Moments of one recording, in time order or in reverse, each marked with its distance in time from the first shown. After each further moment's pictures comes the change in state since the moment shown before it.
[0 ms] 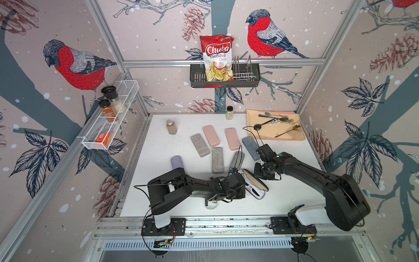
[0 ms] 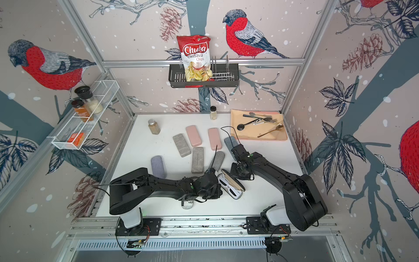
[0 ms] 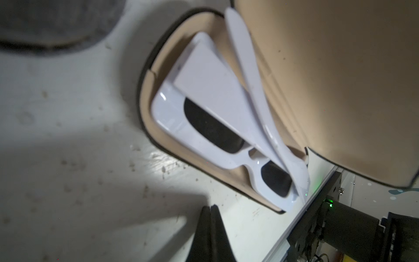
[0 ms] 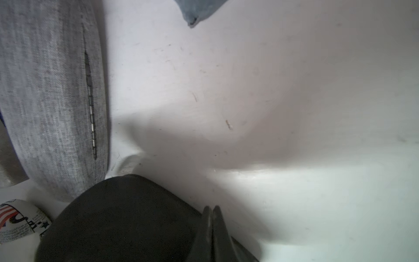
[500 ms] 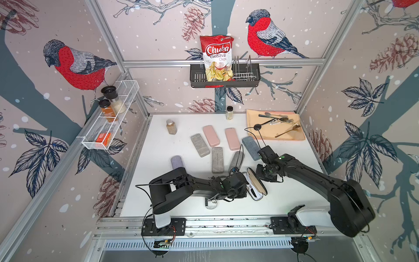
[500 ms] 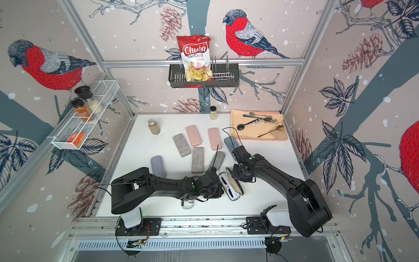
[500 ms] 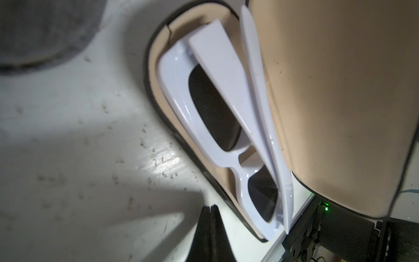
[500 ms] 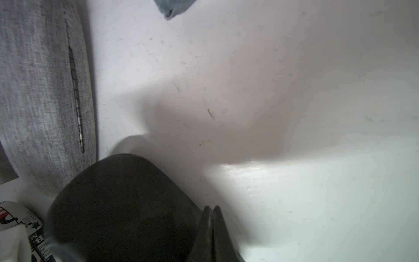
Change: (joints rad) left arm 0.000 0.011 0.027 -0.008 -0.002 0.003; right arm 0.006 -0.058 -0.021 -0.040 0.045 0.042
